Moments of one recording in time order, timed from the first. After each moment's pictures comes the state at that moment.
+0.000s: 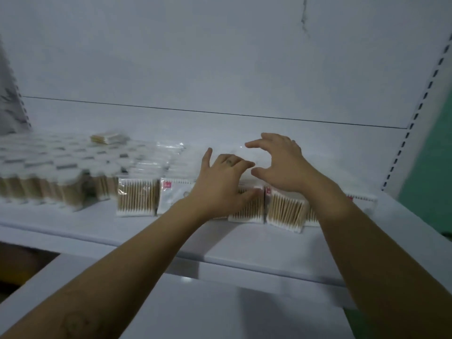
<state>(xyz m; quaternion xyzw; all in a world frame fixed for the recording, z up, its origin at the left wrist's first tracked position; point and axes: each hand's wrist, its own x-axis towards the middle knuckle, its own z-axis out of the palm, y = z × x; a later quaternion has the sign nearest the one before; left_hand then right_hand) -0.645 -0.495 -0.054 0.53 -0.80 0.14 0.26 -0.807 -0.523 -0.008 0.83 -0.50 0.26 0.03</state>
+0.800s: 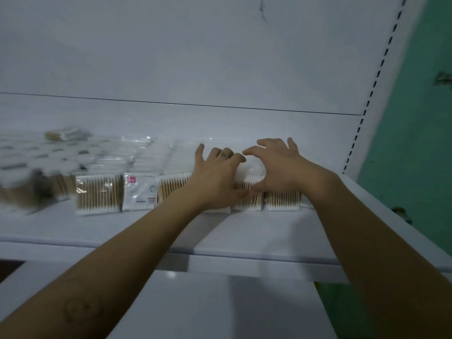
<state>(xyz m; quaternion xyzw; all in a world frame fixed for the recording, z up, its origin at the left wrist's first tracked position) -0.697 -0.506 -0.052 0.52 -0.82 0.14 0.17 -0.864 -0.502 -0.014 0.81 -0.58 0.07 0.08</state>
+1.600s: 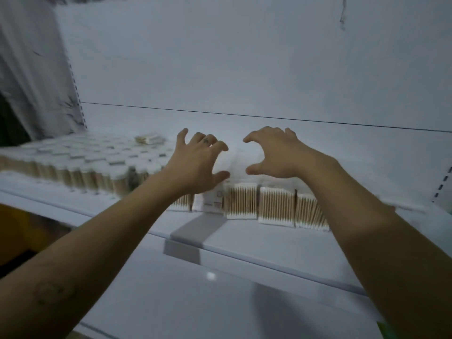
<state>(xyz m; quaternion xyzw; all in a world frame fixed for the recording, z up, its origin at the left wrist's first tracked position) -0.565 -0.484 -0.017 0.61 -0.74 0.25 0.14 -0.758 -0.517 0.022 0.87 -0.47 0.11 0.07</state>
